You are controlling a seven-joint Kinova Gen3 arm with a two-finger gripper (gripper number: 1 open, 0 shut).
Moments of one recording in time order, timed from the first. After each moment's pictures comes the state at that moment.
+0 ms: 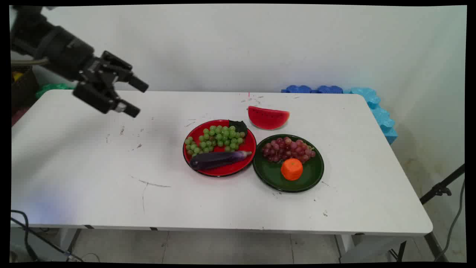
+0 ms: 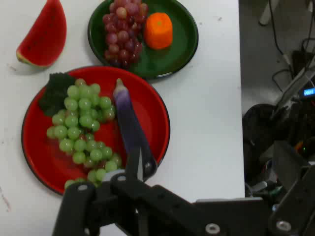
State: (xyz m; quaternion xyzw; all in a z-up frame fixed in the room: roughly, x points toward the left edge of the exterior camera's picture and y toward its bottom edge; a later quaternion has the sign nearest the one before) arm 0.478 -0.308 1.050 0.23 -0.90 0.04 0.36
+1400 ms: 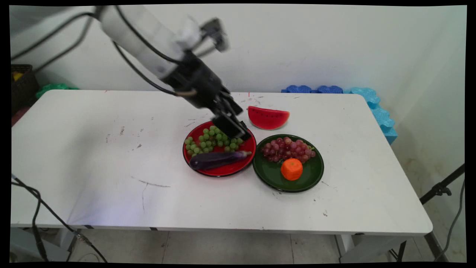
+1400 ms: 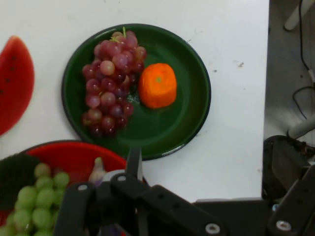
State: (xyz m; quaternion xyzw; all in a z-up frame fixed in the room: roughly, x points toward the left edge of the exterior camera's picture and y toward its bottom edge) arm 0.257 -0.379 0.994 0.26 -0.91 0.04 0.31
